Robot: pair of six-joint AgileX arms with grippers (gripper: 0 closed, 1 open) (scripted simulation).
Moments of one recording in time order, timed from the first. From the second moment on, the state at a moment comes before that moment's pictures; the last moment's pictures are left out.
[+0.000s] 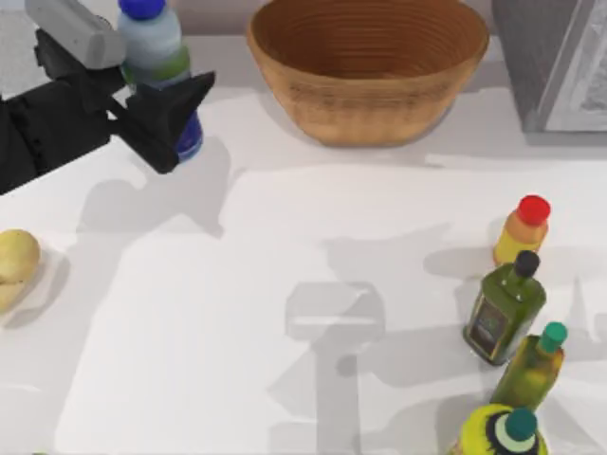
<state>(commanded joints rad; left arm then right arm) -0.18 1.47 0.71 0.61 0.67 0.11 0.00 0.00 0.00 0.00 0.00 0.00</state>
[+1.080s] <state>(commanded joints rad) -0.44 2.10 1.77 0.21 0.37 0.07 0.00 0.00 0.00 0.00 0.00 0.00</state>
